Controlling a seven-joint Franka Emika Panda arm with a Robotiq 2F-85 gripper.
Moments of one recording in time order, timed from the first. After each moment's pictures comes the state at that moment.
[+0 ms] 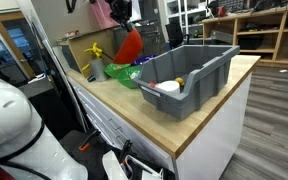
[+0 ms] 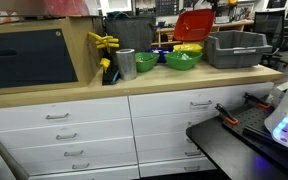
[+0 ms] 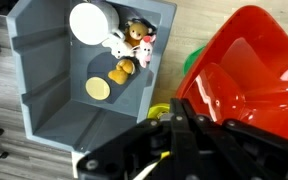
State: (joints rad) arm -0.12 -0.39 0.05 -2.19 -0.20 1.92 0.21
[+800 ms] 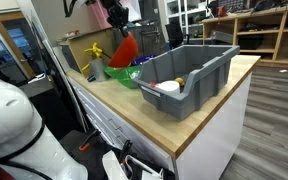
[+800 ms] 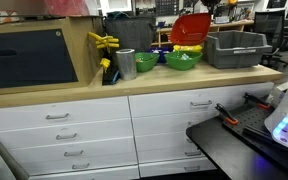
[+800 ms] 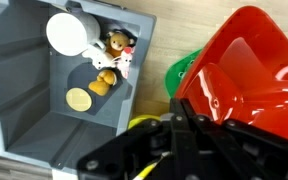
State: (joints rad) arm -0.09 -0.39 0.05 -2.22 -0.14 1.92 0.21
